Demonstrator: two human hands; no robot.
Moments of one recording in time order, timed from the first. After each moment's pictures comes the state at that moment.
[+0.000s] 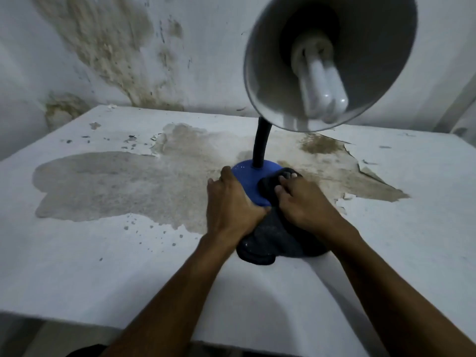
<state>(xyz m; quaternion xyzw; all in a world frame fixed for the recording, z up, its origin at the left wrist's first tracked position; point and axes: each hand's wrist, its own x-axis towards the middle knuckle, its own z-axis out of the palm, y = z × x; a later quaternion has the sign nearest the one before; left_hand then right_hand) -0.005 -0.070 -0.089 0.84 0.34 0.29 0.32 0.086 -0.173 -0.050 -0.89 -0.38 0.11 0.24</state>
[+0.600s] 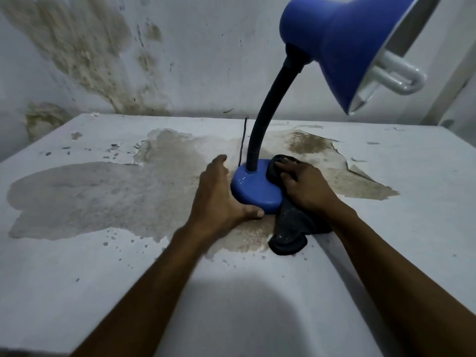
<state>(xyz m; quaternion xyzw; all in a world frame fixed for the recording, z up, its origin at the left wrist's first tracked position) 0.004 -0.052 -0.076 0.87 0.26 0.24 0.34 0.152 -0.176 -0.061 -0.87 -0.40 0.05 0.29</state>
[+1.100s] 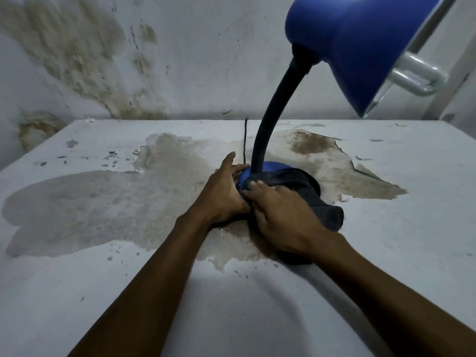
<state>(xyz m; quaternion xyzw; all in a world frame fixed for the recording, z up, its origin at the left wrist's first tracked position) 0.031 -0.004 -0.091 0.86 0.15 0.14 0.47 0.077 -0.163 -0.056 -0.84 -0.51 0.03 0.17</state>
